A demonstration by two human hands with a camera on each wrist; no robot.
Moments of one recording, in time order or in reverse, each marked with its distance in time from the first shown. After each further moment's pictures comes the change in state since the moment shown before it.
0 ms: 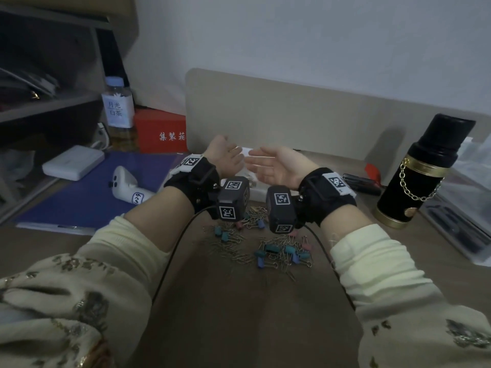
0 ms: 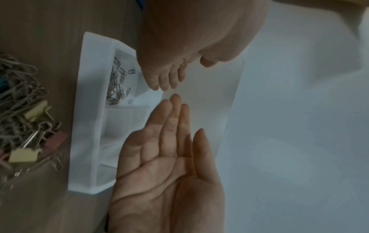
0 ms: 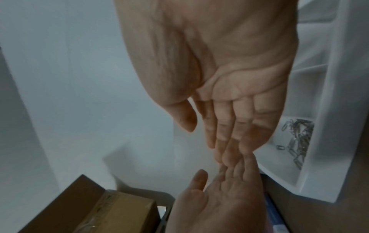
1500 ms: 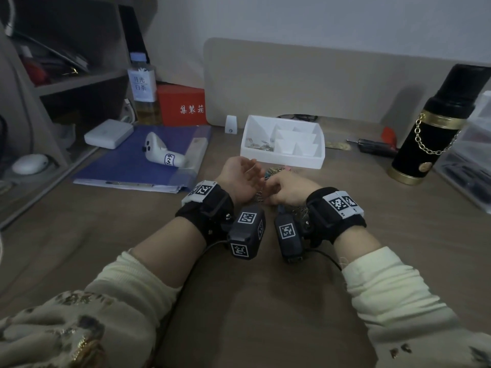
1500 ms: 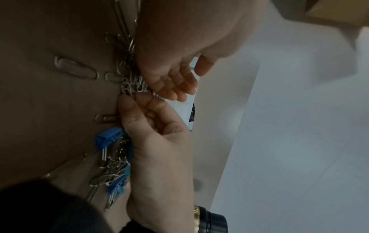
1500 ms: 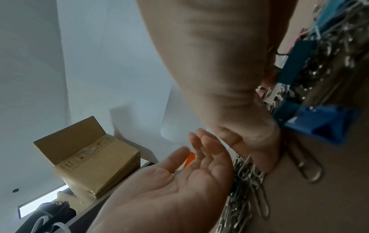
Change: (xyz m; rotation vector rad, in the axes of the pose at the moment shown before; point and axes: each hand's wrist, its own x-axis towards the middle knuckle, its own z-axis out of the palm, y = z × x) left_hand -0.075 -0.080 -0.069 0.055 0.026 -0.039; right_hand -0.058 0.103 0.016 -1.282 -0.054 -0.189
